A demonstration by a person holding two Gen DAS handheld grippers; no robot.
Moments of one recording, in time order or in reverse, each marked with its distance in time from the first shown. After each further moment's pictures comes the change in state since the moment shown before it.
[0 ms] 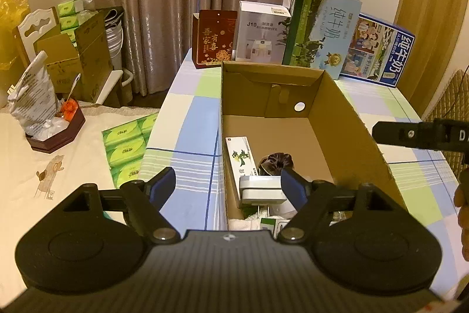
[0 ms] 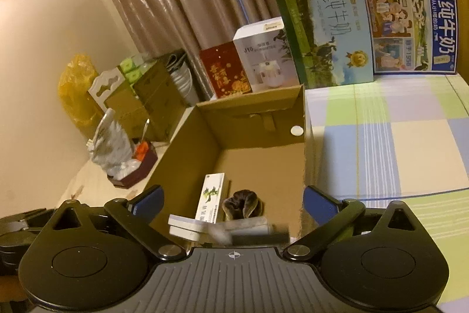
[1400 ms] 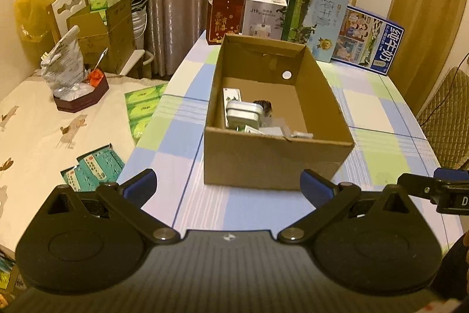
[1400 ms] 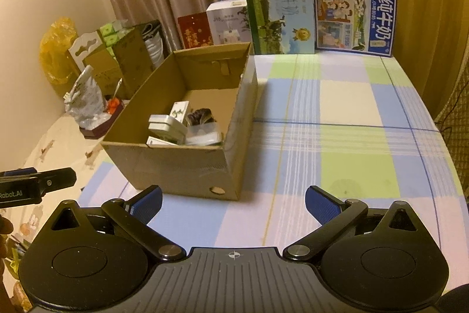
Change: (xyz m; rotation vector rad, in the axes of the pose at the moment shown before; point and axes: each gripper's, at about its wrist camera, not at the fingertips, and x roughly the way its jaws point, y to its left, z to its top) left arm -0.125 -0.051 -0.088 -0.076 0.035 0.070; right arm -0.139 0.012 -0.109 -0.077 0.088 -0.202
